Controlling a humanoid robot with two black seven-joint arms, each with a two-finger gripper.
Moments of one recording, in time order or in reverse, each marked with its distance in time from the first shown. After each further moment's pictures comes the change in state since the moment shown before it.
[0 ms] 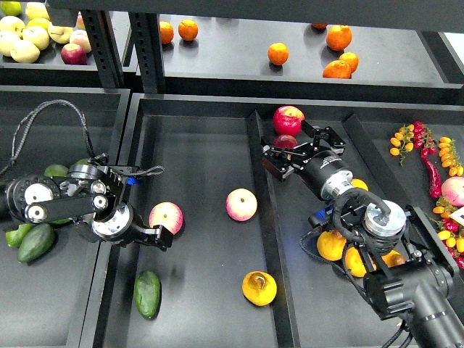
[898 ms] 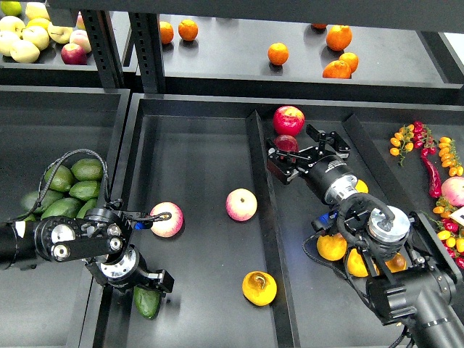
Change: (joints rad) left arm 0.143 -0.049 0.019 0.071 -0.007 0.000 0.000; right arm -0.024 0.000 -0.001 0.002 0.000 0.007 0.000
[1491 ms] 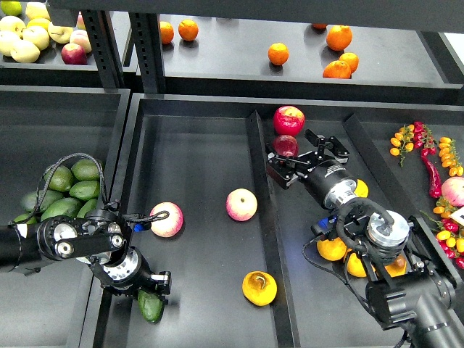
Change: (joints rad) left arm 0.009 -0.011 -0.009 0.032 -0.119 0.000 0.000; right arm -0.019 0.000 -0.004 0.007 0.001 0.002 0.000
